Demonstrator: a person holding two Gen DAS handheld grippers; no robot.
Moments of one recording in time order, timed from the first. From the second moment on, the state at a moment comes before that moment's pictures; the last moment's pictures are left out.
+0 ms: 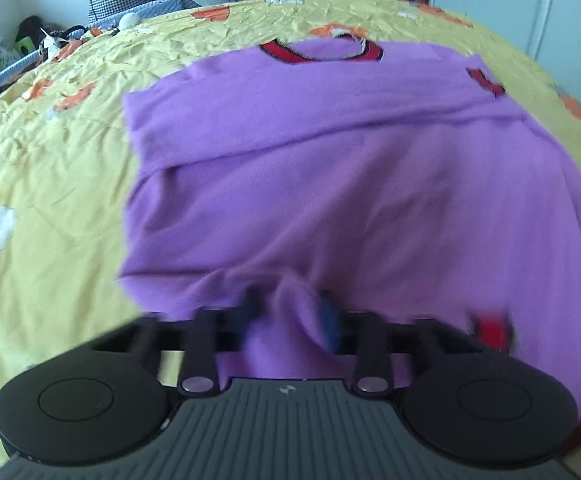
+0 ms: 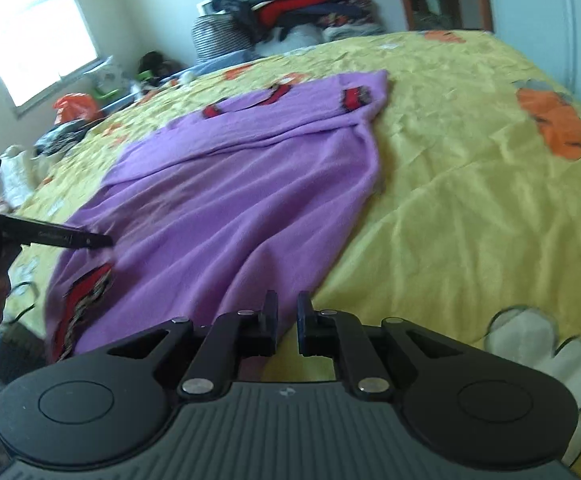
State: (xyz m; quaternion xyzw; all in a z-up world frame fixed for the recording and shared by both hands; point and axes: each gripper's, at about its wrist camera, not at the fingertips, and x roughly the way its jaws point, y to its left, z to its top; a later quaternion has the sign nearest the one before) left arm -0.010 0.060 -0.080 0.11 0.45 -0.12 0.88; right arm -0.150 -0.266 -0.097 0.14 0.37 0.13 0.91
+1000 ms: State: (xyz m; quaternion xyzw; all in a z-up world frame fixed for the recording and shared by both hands) left arm -0.080 0.162 -0.098 -0.19 0.49 -0.14 0.84; right arm -0.192 -0.210 -0.086 0.08 0.34 0.19 0.92
